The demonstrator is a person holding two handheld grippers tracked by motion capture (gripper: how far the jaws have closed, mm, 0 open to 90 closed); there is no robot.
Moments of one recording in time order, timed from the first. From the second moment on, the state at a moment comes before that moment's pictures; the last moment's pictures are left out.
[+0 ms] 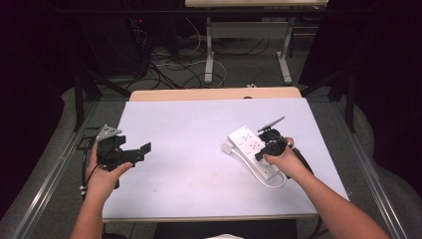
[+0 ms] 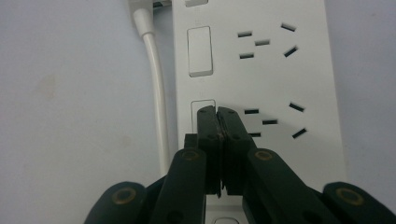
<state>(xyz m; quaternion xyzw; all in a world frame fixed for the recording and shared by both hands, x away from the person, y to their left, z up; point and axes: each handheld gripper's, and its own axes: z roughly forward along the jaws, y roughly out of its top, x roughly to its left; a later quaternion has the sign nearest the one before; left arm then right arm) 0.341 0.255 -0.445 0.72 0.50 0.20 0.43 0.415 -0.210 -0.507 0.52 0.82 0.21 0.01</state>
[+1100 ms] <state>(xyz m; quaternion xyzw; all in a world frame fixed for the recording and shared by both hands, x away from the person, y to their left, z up) 0.341 0.258 -0.445 0.72 0.51 0.20 0.43 0.409 -0.204 -0.512 0.52 0.82 0.24 -0.02</state>
